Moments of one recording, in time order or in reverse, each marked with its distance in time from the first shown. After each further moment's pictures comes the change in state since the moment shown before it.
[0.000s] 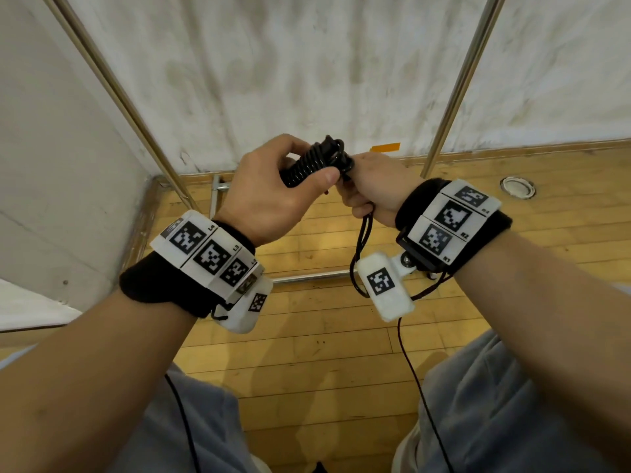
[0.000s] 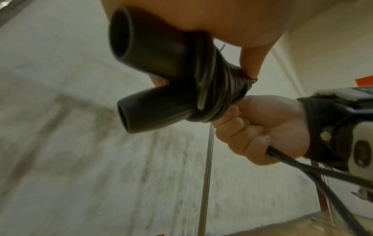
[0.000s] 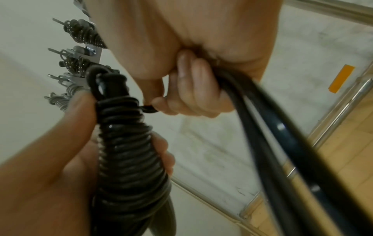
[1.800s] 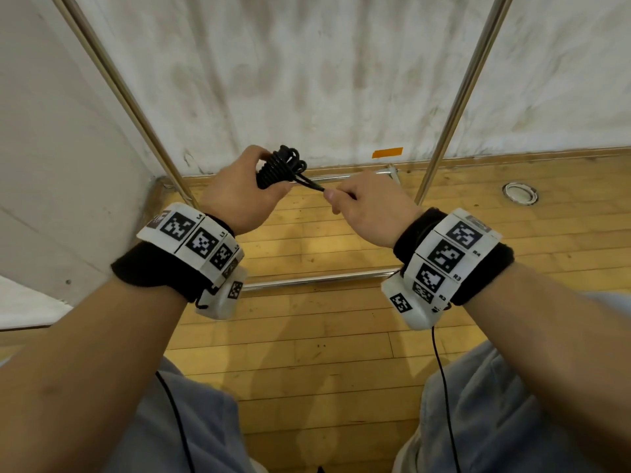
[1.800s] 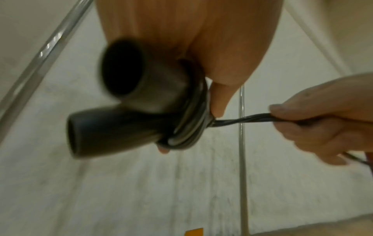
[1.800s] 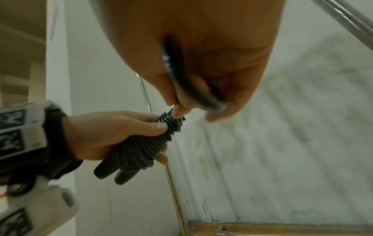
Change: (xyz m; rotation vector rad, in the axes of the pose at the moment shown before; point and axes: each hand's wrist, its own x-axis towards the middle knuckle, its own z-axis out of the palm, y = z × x) left_hand 0.022 -0.046 -0.022 0.474 0.006 -0.214; right_hand -0.016 0.012 0.009 -0.906 0.127 -0.291
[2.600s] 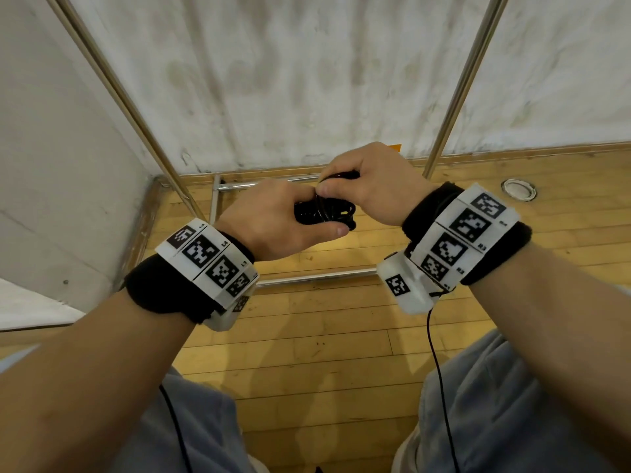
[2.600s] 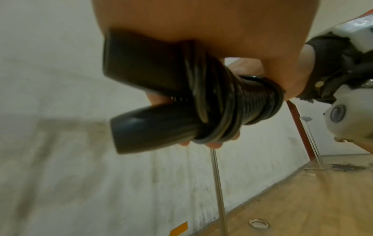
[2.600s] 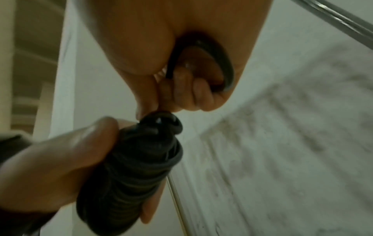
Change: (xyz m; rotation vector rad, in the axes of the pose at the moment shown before) left_hand -0.031 0.031 0.005 0.088 -0.252 0.275; right_hand 0.005 -0.005 -0.021 0.248 0.002 -0.130
